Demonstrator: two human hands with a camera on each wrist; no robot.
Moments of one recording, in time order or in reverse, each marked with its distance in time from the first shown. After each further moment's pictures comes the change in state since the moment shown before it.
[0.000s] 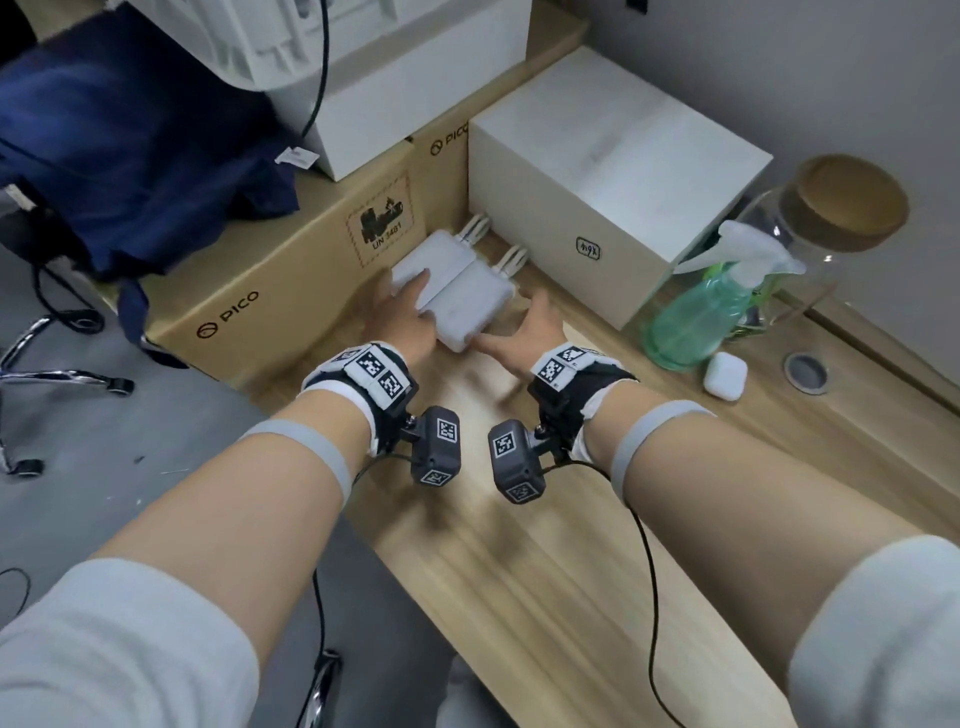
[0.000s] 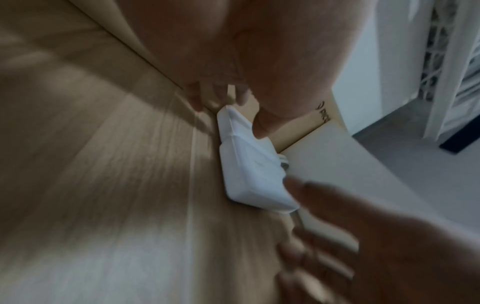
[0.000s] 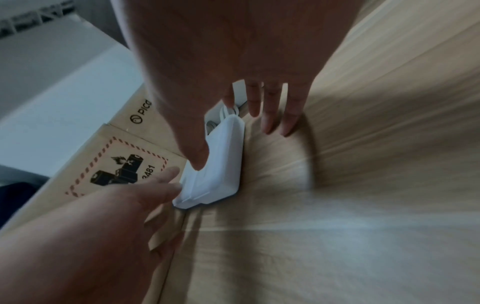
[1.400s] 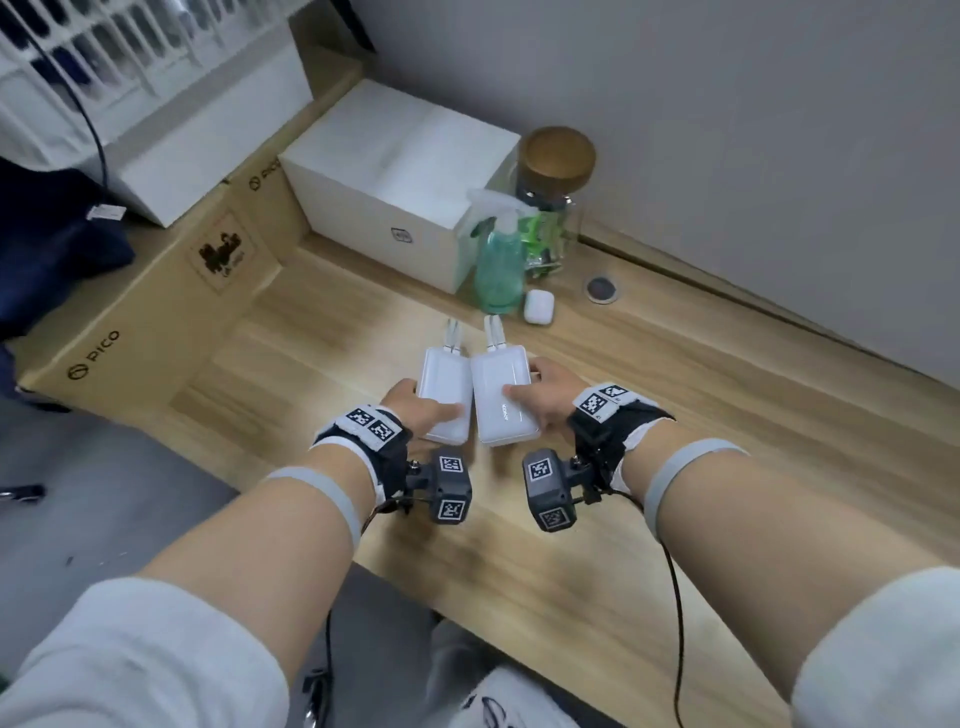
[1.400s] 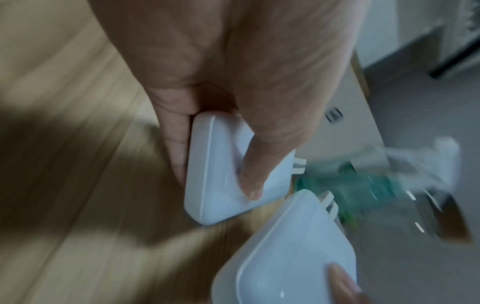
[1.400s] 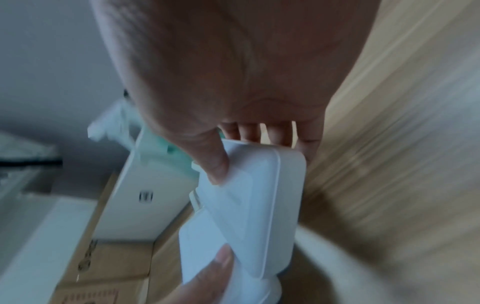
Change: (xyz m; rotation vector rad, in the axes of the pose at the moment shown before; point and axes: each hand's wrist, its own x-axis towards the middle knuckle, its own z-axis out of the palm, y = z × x) left_hand -0.163 0.081 0.101 -0.345 -0.568 -0.182; right_hand -0.172 0.131 -0.141 0.258 -0.057 0.283
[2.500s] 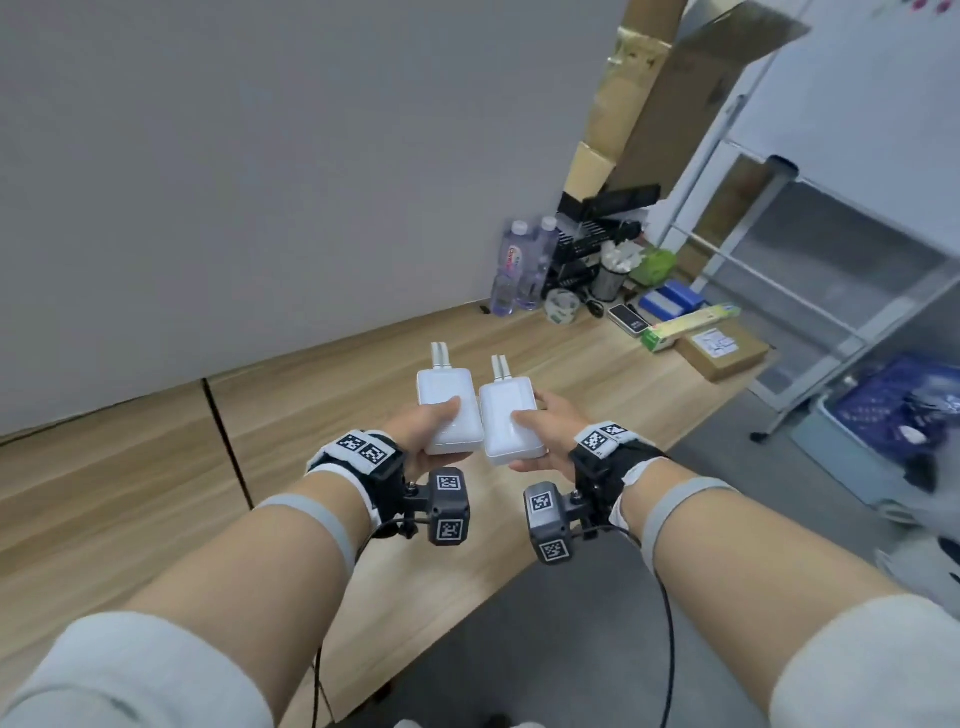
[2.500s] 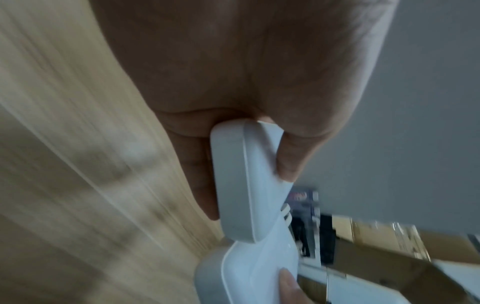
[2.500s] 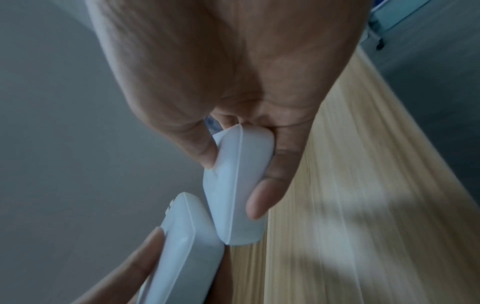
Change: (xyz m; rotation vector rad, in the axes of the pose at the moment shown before) left_hand -0.477 0.082 0.776 0.179 -1.019 0.157; right_hand -0.597 0.532 -0.432 0.985 0.964 0.294
